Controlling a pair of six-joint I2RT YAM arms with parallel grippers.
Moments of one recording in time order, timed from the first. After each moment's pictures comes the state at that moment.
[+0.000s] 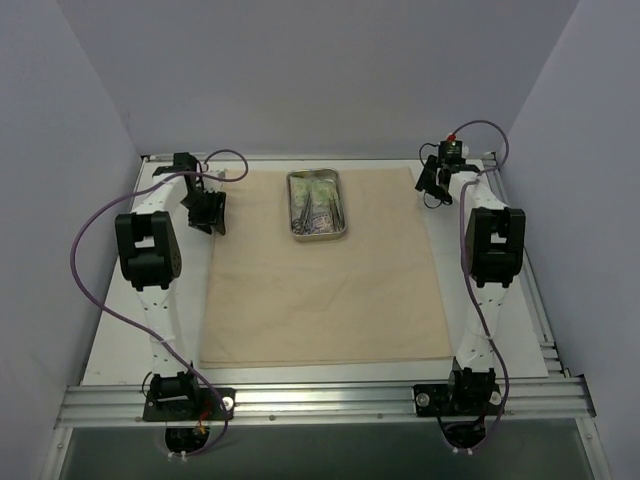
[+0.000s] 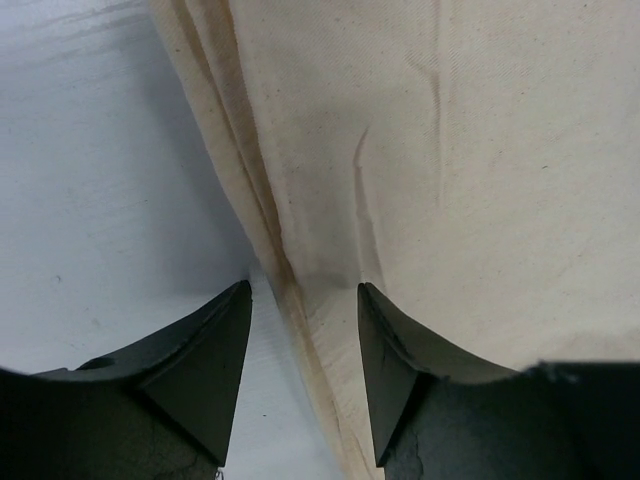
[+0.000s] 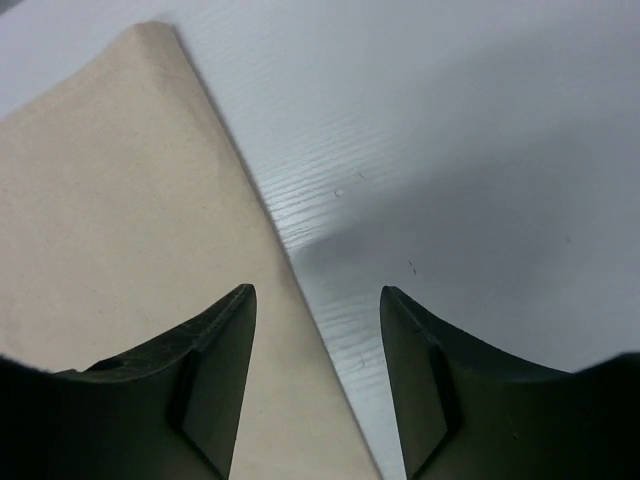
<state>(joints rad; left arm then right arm) 0.04 2.30 1.90 -0.92 0.26 0.17 -0.03 2.28 1.79 -0.37 0.03 0.38</state>
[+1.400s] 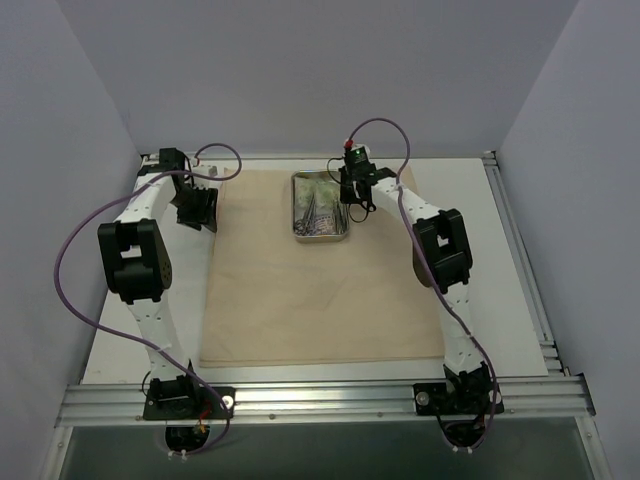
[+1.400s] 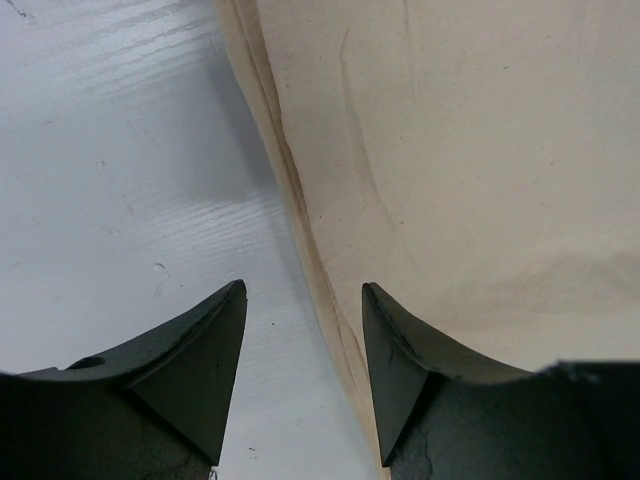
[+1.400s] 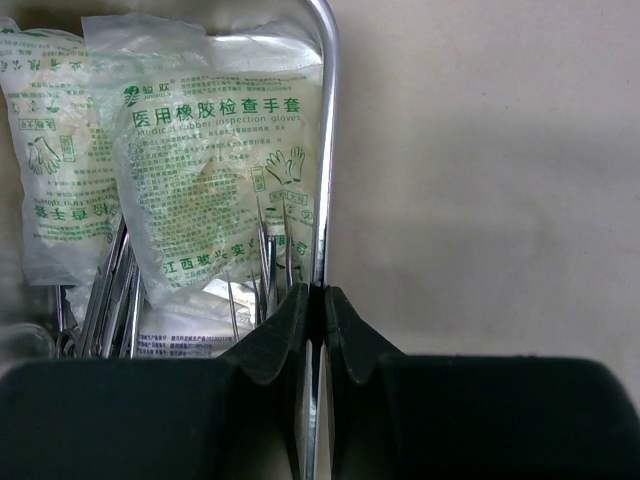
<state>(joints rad) 0.07 2.10 1.77 -0.92 0.25 0.23 0.42 2.34 1.93 -0.42 0.10 0.33</state>
